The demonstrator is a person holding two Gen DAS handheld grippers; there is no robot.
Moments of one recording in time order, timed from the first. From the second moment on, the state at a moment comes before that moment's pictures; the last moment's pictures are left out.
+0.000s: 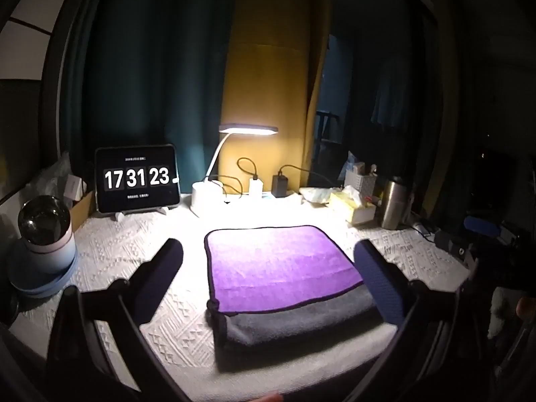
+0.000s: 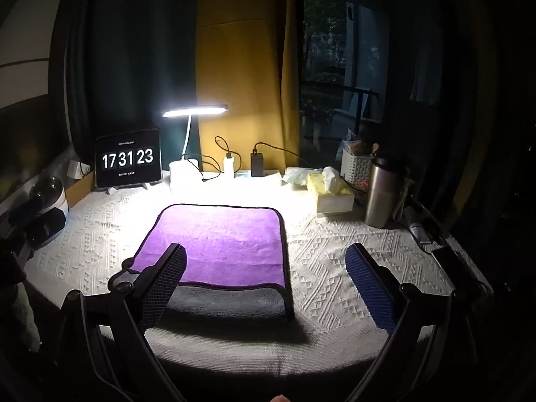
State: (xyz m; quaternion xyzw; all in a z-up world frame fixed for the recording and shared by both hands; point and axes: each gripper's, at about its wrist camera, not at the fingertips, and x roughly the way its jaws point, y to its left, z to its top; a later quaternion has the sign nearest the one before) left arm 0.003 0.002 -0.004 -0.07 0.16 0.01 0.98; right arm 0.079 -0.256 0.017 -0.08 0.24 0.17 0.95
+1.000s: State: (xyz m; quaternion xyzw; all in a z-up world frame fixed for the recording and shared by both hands) left arm 0.003 -0.003 -0.004 -0.08 0.17 -0.01 0.98; right arm 0.082 -0.260 0.017 -0.06 0.25 0.17 0.95
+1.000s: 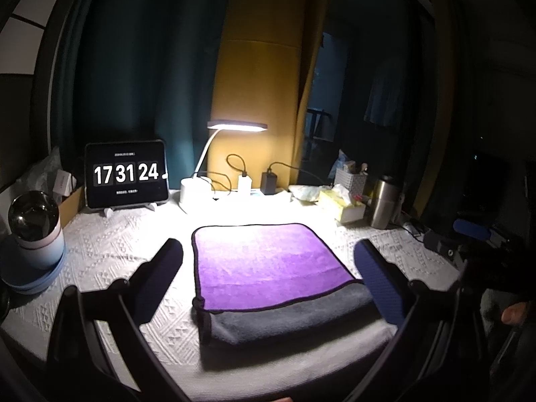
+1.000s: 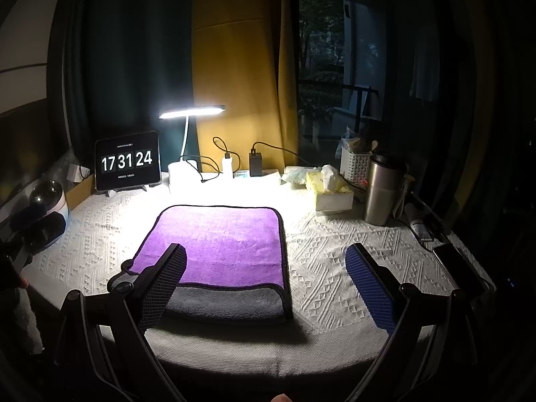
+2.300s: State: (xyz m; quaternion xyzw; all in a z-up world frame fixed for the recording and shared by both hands) left arm 0.005 -0.005 -0.004 -0.08 0.17 -0.01 0.98; right arm 0.084 -0.255 0.011 -0.06 0.25 0.17 0.95
